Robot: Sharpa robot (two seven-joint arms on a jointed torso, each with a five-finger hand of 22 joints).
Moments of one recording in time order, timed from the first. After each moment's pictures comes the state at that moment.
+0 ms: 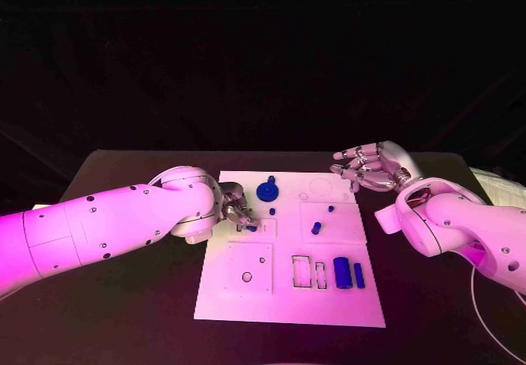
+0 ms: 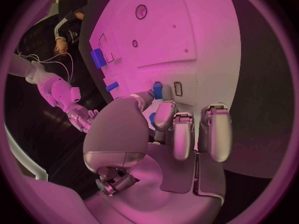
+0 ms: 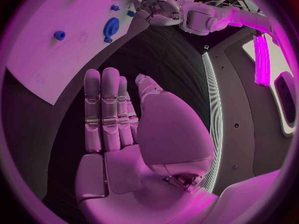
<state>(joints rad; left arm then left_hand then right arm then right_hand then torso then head) 1.28 -0.70 -0.05 1.54 -1.10 0.08 -0.65 1.22 -0.11 0.53 0.20 0.05 0.91 0.05 0.60 0.72 1.37 -0.03 1.24 1.19 1.46 -0.09 1.57 1.31 0.04 1.47 0.03 1.49 1.31 1.07 -0.96 0.14 1.66 -0.81 -0.59 0.03 1.40 -0.13 0.09 0.24 0.36 0.98 0.15 0.10 0.07 1.16 0.06 0.49 0.56 1.39 -0.02 0.60 0.63 0.17 1.06 0.09 0.84 0.54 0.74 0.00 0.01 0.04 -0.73</state>
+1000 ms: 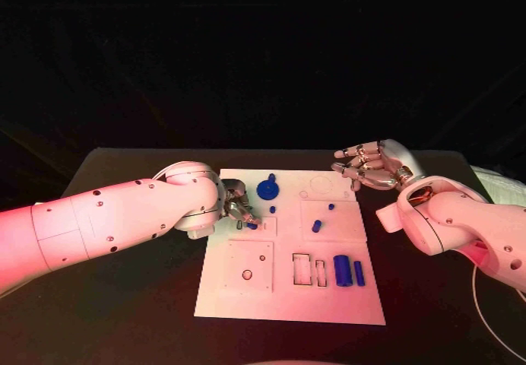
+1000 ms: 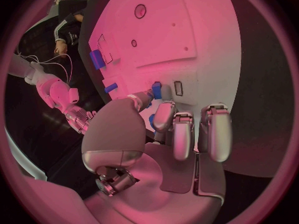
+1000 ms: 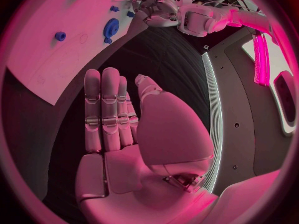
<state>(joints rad) 1.28 -0.68 -0.05 1.51 -1.10 0.12 -0.65 1.17 -0.13 0.59 0.14 0.05 0.92 0.04 0.61 0.73 1.38 -0.04 1.24 1.19 1.46 -0.09 1.57 1.31 0.04 1.47 0.03 1.49 1.31 1.07 -0.96 0.14 1.66 -0.81 -0.59 0.03 1.41 -0.12 0.10 0.24 0.37 0.98 0.15 0.10 0.07 1.16 0.06 0.49 0.56 1.39 -0.02 0.59 0.64 0.17 1.06 0.09 0.83 0.54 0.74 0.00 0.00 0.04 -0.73</state>
